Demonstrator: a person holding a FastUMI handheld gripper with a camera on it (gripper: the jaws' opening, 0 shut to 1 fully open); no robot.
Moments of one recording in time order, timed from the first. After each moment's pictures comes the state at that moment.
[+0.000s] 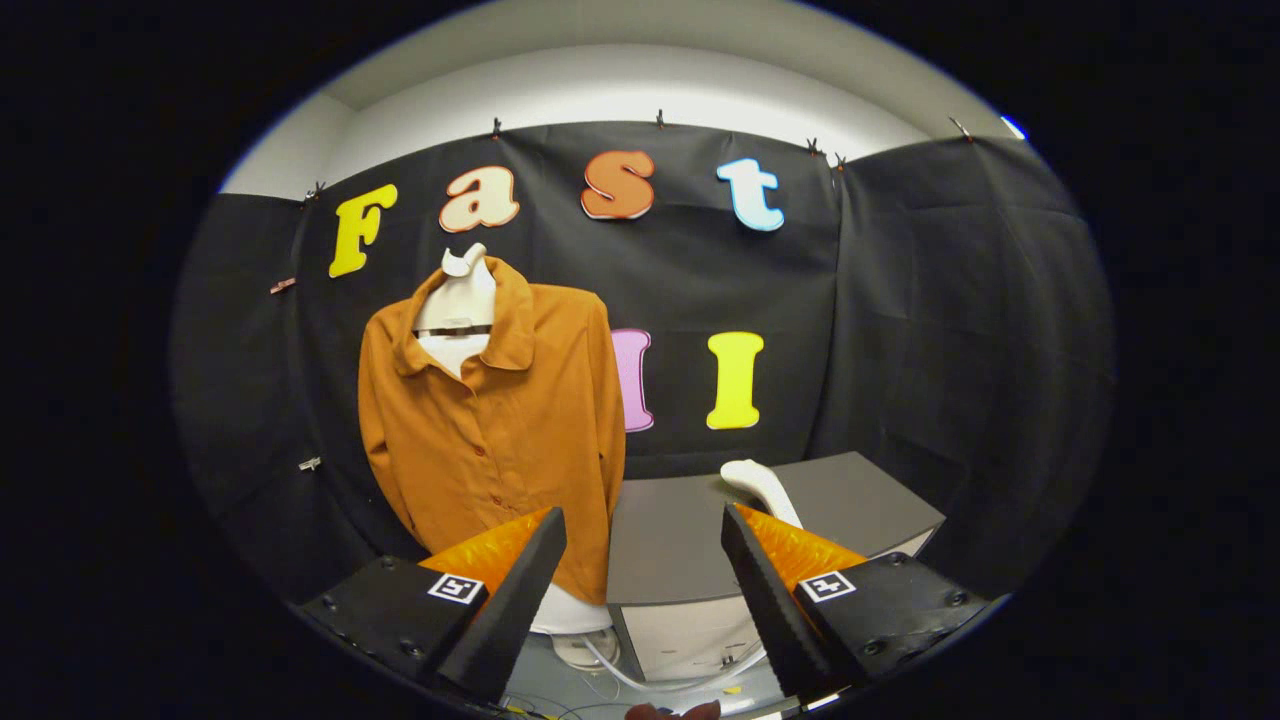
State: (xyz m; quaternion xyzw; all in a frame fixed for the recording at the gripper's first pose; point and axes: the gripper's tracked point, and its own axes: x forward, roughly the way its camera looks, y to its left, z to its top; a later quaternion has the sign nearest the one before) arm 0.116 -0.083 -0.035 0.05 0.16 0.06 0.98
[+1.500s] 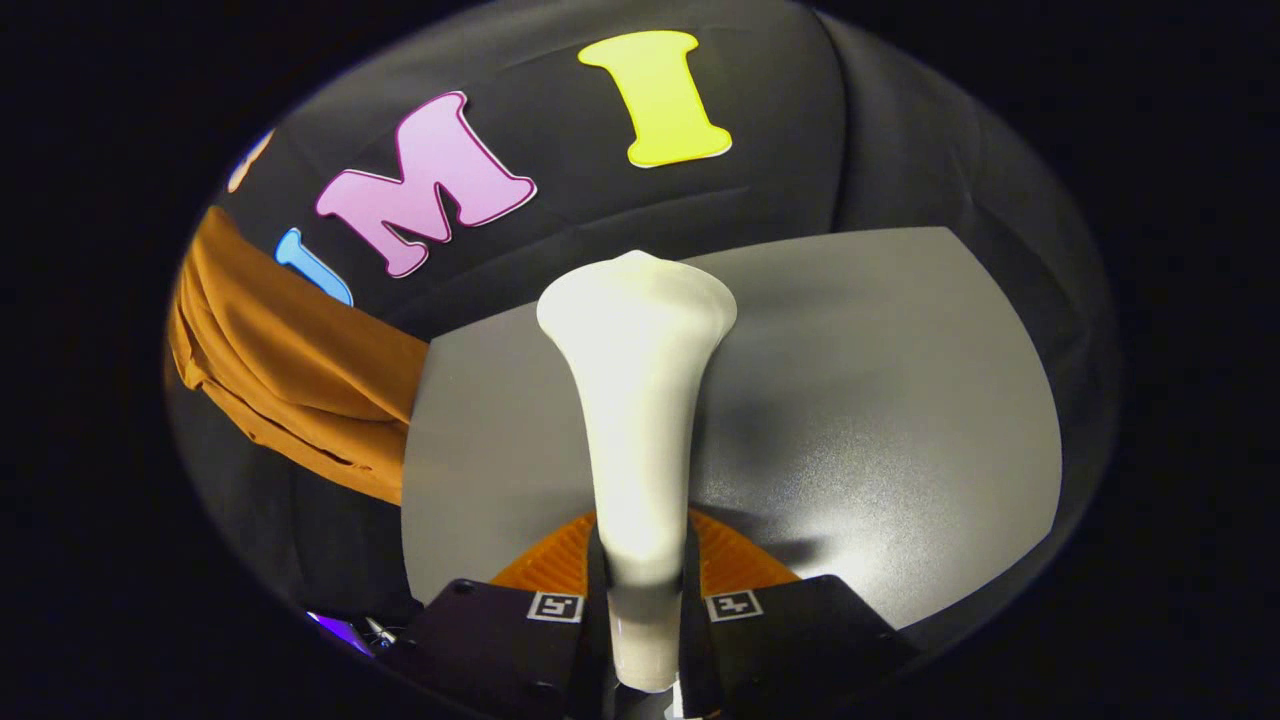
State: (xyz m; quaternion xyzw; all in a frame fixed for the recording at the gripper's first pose) arm 0.313 -0.219 -0.289 0.12 0.52 0.11 0.84
